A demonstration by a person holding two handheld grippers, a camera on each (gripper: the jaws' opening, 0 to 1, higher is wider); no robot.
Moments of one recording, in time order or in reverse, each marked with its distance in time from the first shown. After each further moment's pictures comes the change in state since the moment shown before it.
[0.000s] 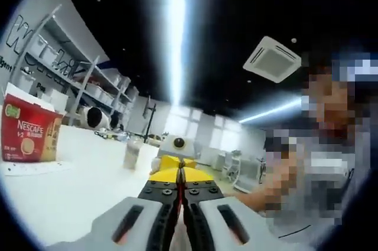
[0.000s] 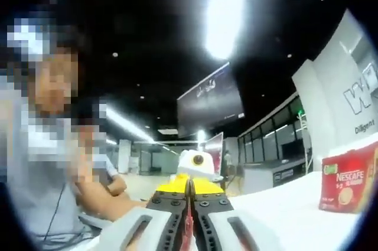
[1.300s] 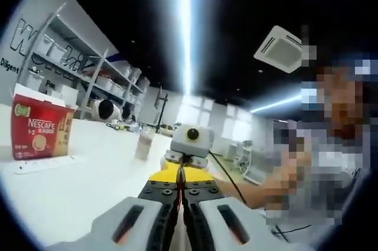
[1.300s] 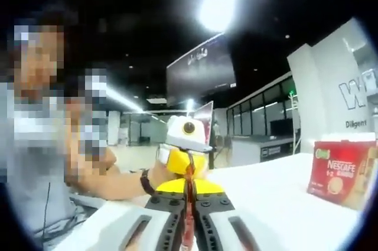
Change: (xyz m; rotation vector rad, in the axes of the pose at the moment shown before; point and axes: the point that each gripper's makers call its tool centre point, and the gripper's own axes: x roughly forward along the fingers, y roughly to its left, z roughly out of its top) left arm -0.005 0.016 -0.010 0.019 0.084 0.095; right arm 0.004 -0.011 -0.039 -0.013 0.256 -0.097
